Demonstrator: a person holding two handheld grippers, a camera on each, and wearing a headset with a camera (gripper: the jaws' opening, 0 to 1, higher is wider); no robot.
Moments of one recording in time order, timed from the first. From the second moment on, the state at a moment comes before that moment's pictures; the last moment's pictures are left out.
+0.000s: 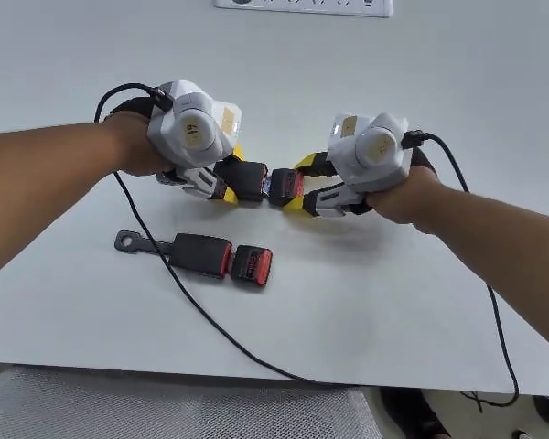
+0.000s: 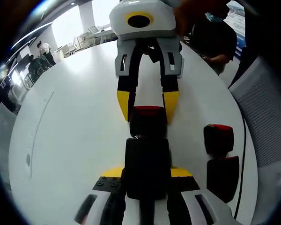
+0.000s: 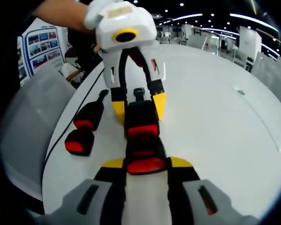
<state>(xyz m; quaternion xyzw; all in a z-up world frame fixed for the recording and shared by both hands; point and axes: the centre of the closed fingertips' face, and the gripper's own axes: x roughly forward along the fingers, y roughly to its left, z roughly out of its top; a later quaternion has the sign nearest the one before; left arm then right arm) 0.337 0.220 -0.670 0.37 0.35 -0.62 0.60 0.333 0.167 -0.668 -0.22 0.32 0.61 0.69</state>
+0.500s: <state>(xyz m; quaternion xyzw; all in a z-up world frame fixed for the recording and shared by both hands) 0.338 0.221 -0.670 0.37 0.35 -0.62 0.60 0.335 0.155 -0.670 -0.23 0.32 0.61 0.69</state>
